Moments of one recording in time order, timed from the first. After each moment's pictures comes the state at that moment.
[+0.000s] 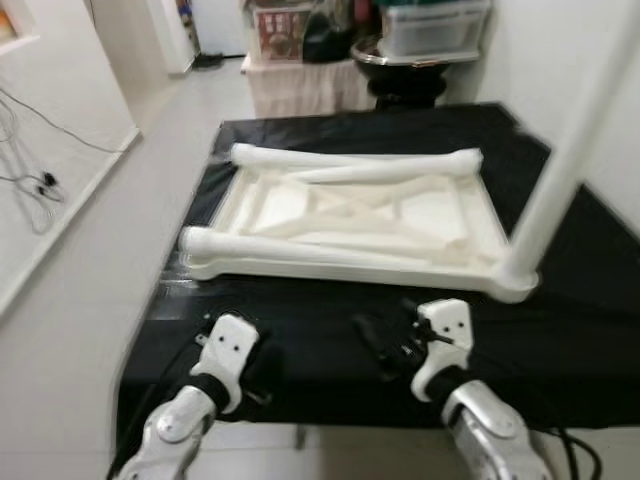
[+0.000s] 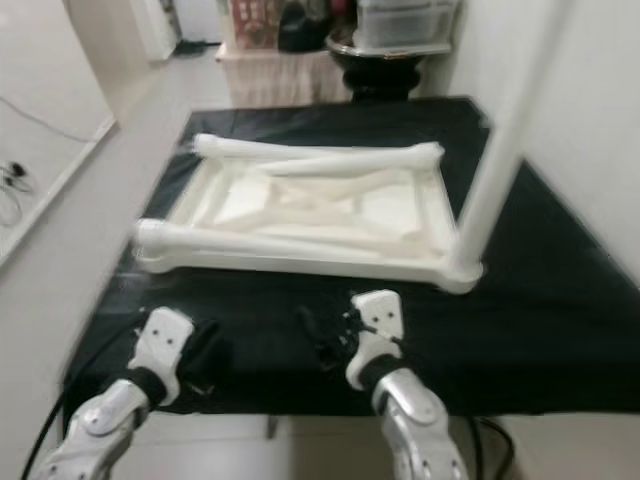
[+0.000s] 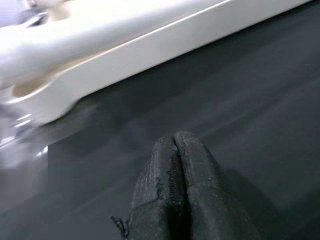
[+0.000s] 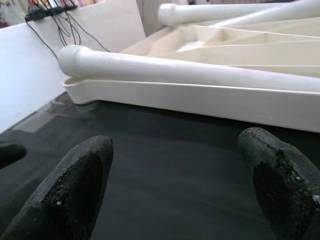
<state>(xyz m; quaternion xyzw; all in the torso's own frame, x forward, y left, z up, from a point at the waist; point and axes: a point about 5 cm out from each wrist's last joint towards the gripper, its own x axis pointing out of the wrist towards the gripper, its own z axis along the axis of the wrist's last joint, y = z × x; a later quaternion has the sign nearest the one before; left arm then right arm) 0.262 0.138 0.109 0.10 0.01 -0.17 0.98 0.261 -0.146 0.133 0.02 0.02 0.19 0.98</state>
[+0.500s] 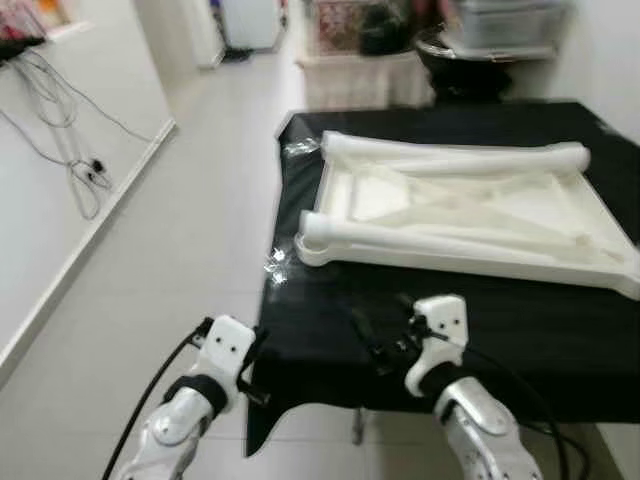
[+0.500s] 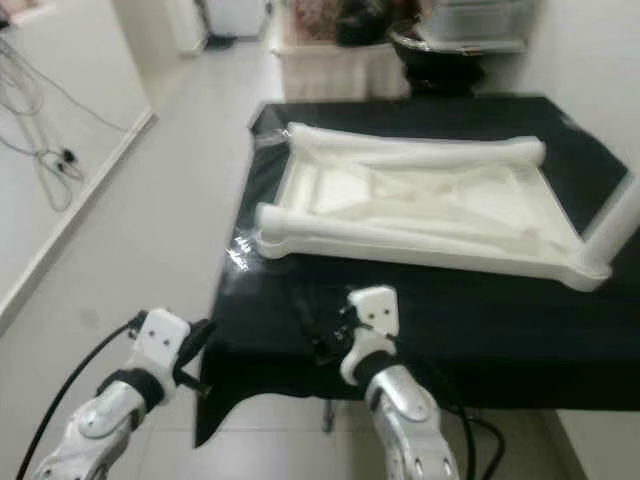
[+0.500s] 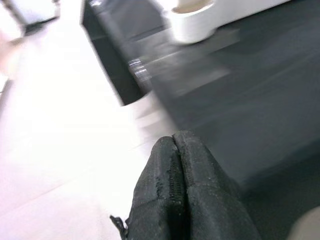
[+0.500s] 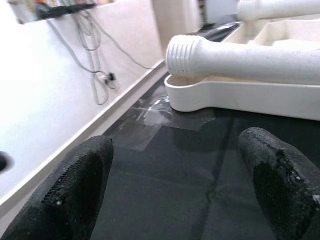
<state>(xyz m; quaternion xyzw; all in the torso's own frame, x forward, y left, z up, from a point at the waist) 0.263 0.136 0.113 0.10 0.00 -0.17 0.98 0.267 -0.147 0.136 0.02 0.01 0.18 0.98</state>
